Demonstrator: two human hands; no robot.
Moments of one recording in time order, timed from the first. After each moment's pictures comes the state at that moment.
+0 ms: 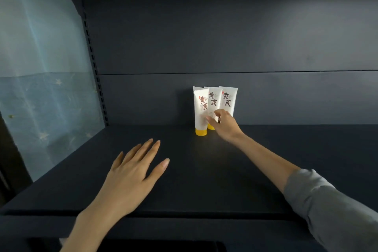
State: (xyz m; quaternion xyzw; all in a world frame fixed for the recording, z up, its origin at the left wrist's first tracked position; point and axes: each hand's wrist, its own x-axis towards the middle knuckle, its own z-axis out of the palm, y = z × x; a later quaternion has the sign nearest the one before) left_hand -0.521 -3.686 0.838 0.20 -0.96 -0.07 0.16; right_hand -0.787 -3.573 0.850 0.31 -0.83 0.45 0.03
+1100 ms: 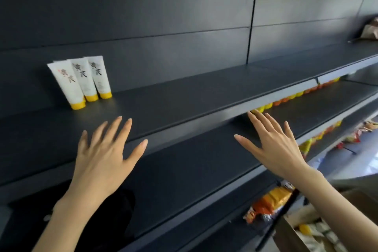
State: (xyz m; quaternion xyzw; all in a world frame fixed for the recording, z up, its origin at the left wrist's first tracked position) left_hand -0.537 -3.468 0.825 0.05 -0.98 0.02 0.19; right_hand -0.601 -3.144 0.787 0.07 -0.98 0.10 0.18
